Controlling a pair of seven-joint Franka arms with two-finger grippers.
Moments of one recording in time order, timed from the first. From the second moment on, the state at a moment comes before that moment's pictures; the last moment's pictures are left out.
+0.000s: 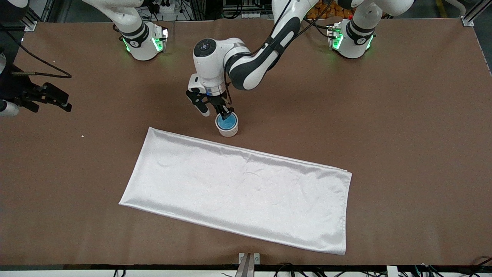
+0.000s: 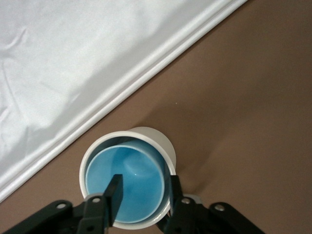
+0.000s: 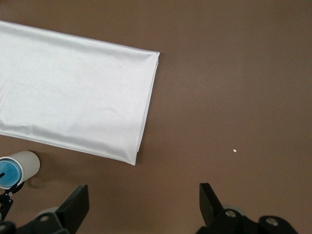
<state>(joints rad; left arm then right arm) -1.02 0.79 -0.03 -1.31 0.18 2.16 -0.24 -0.12 -0.02 0.11 -1.63 0.03 1.65 0.01</state>
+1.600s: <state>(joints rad) -0.80 0.46 -0.01 -1.26 0.17 1.77 -0.24 -0.12 -0.02 0.11 -1.63 0.03 1.64 0.01</state>
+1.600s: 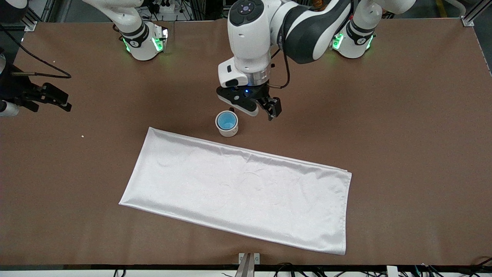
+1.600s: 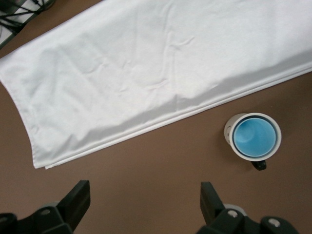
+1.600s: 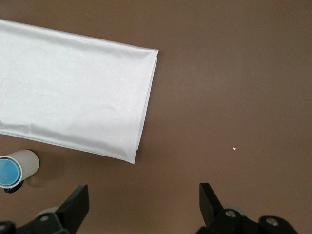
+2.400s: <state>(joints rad) -0.55 0.23 -0.02 -1.39 0.05 1.70 -0.35 -0.12 -0.02 0.11 -1.63 0.03 1.64 0.01</state>
